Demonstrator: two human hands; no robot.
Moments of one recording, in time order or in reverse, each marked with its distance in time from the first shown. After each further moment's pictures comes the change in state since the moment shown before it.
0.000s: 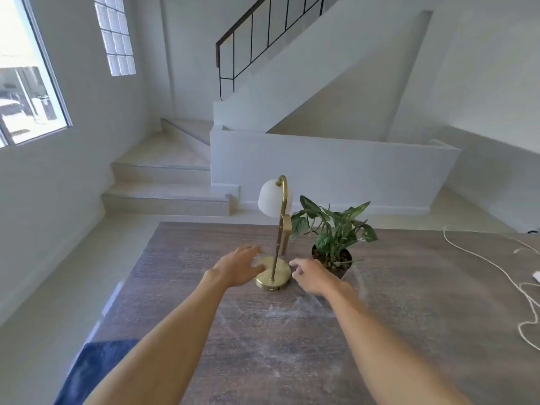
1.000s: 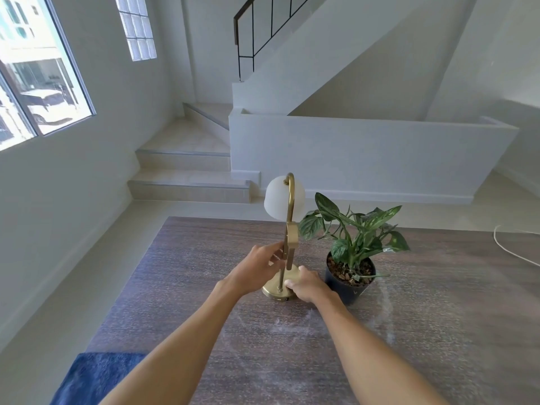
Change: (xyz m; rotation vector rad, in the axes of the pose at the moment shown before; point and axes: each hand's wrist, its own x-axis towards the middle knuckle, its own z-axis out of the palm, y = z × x) left_hand 0.052 0.012 0.023 -0.344 0.158 0.120; right_hand 0.092 0.018 0.044 0.099 -0.124 0.228
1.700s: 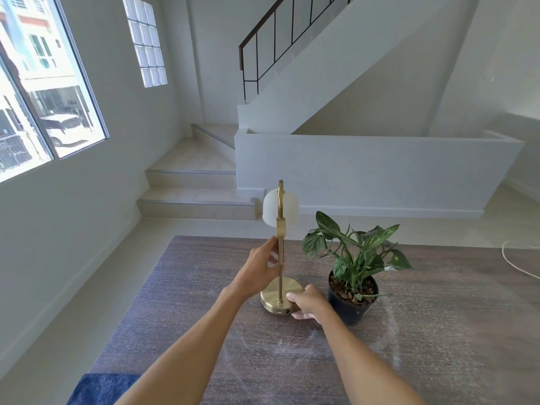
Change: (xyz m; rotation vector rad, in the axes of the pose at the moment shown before) left_hand 0.020 0.009 -0.015 -0.067 0.170 -0.013; right_hand 0.012 -0.001 0.004 0.625 -0.040 0.128
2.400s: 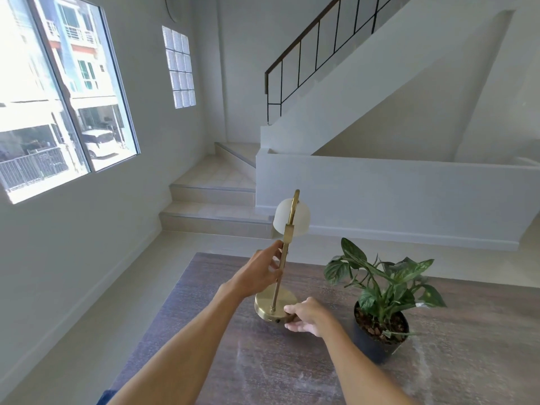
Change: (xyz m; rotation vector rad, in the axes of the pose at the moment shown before) left_hand 0.023 -0.011 -0.064 0.106 -0.053 -0.017; right_hand 0.009 -0.049 0.034 0.221 -0.191 0.018
